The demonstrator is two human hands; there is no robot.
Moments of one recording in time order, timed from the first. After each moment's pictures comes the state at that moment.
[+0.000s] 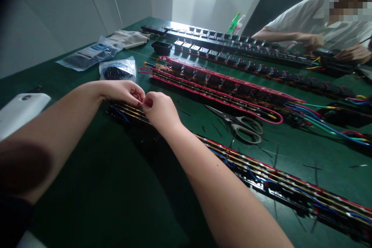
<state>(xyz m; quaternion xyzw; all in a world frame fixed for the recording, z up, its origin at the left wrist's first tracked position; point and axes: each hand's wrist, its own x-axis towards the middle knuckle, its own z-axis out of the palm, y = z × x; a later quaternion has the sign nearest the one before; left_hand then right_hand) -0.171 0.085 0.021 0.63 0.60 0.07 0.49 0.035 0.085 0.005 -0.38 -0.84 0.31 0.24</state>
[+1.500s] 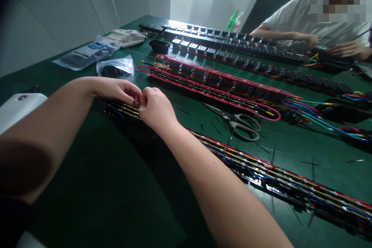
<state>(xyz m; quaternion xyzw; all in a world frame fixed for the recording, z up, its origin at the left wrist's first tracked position) -0.175 0.084 0.030 0.65 0.55 0.03 0.53 0.035 0.079 0.011 -0.35 -0.86 0.27 0.26</state>
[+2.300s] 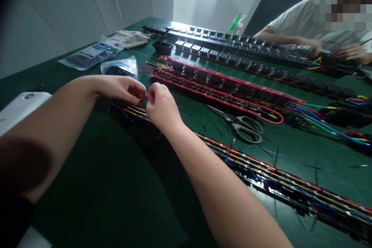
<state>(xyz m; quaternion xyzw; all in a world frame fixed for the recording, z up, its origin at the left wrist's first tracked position) -0.165 0.076 0.046 0.68 0.56 0.06 0.46 0.036 0.086 0.007 -0.34 -0.84 0.28 0.33</state>
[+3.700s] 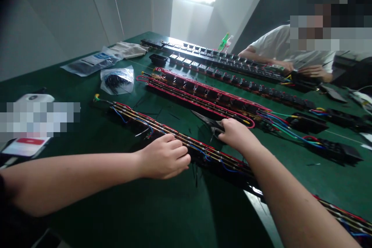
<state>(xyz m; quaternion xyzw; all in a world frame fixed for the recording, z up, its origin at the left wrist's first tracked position) 0.032 -0.017 -0.016 0.91 0.32 0.22 -0.17 0.275 0.151 0.010 -0.47 -0.88 -0.01 -0.10</state>
